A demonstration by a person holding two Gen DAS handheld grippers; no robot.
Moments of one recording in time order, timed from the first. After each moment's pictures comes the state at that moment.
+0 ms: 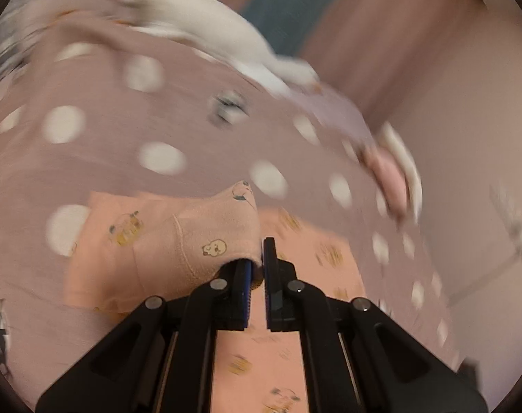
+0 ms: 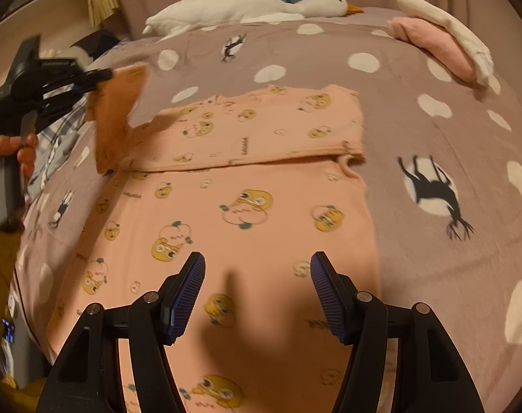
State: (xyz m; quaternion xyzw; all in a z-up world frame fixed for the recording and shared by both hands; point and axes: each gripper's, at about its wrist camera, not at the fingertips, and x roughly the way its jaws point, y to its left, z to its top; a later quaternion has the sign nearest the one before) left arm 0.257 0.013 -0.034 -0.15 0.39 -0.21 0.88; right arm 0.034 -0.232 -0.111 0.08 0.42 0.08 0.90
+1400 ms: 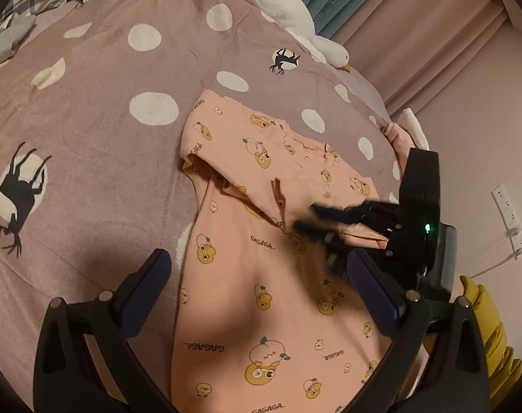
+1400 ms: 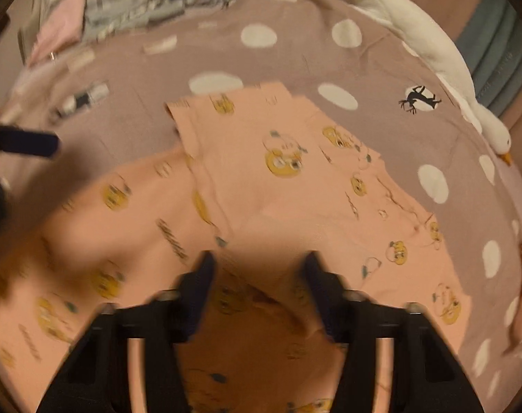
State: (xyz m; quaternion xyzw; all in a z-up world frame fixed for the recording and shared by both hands) left arm 0.150 0.106 -0.090 -0.22 0.44 -0.17 0.85; right arm 0.156 -0.056 -0.113 -0.28 0.42 0.25 0.83
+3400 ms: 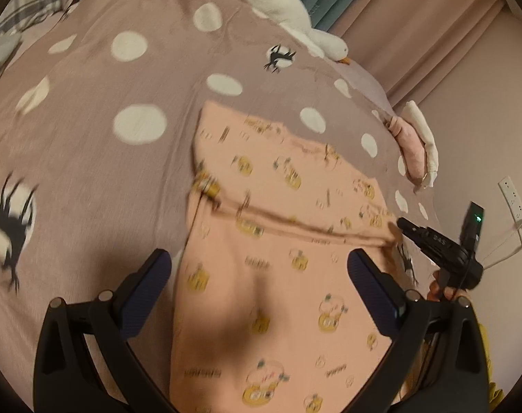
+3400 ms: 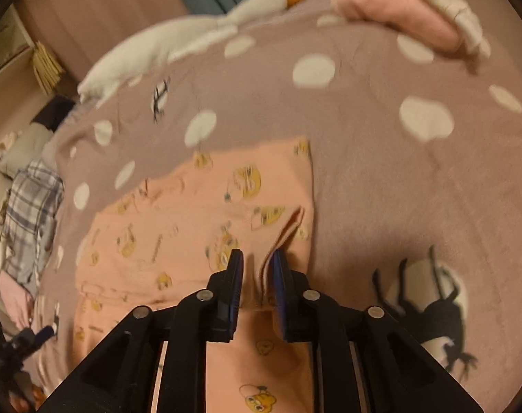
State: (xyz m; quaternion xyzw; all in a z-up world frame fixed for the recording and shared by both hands) left arm 0.179 0.092 -0.084 -0.19 0.45 -0.18 0.86; right arm 0.141 -0.312 -0.102 0.20 0.40 0.02 0.90
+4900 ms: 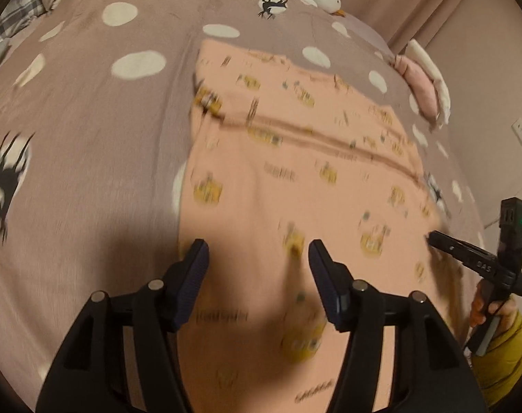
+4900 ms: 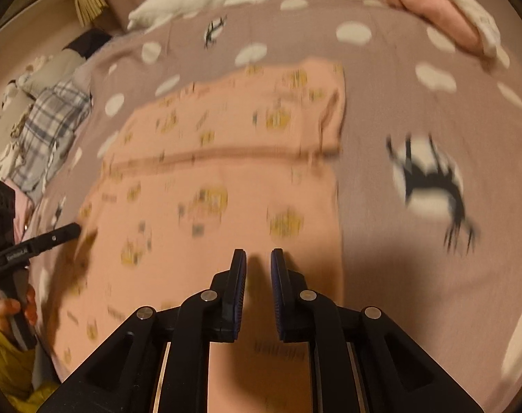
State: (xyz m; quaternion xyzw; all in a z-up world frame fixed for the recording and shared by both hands) left arm 0.135 0.082 -0.143 -0.10 0.50 -0.18 0.84; right arm 0.051 -0.264 -0.134 0.12 0.47 0.09 0.87
